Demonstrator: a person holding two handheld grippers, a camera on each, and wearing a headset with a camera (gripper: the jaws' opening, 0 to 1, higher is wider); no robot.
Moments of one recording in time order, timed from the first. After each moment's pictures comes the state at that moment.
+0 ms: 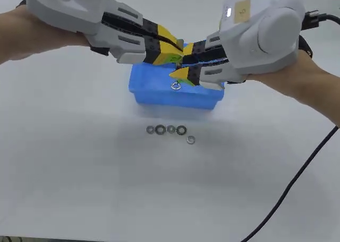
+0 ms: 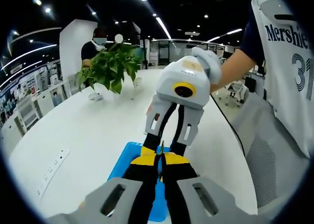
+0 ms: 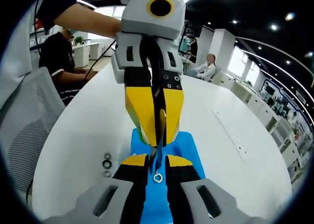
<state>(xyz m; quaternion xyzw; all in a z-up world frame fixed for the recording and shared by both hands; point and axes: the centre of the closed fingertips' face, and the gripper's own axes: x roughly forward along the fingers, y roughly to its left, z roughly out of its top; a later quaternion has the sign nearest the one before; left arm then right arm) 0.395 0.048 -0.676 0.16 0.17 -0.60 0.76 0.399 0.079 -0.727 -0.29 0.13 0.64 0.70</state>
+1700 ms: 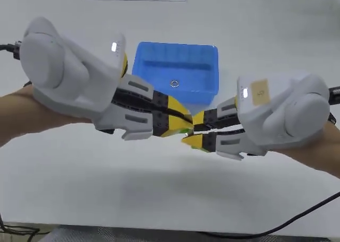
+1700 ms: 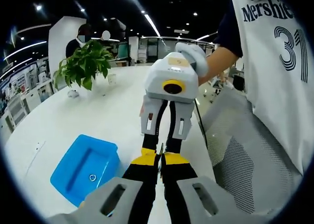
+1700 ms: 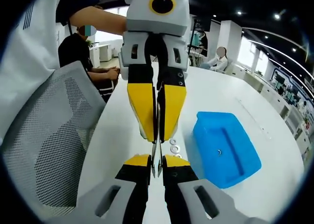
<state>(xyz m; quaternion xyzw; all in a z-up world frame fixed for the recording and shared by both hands) 0.287 0.013 -0.701 0.15 0.19 -0.64 0.73 0.289 0.042 -0.758 -0.26 0.19 0.67 0.67</state>
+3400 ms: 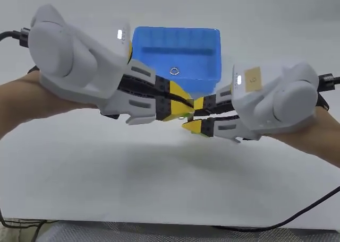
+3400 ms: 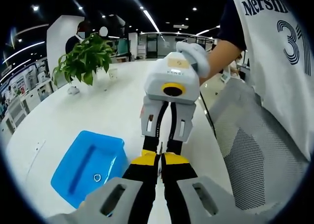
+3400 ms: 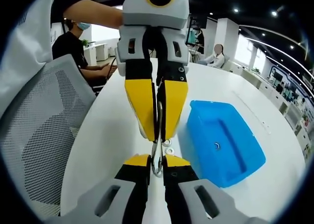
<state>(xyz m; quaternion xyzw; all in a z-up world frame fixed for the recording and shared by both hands) 0.306 0.012 -0.721 0.18 0.20 -0.64 0.72 0.307 0.044 -0.782 -0.26 0.19 0.66 0.68</state>
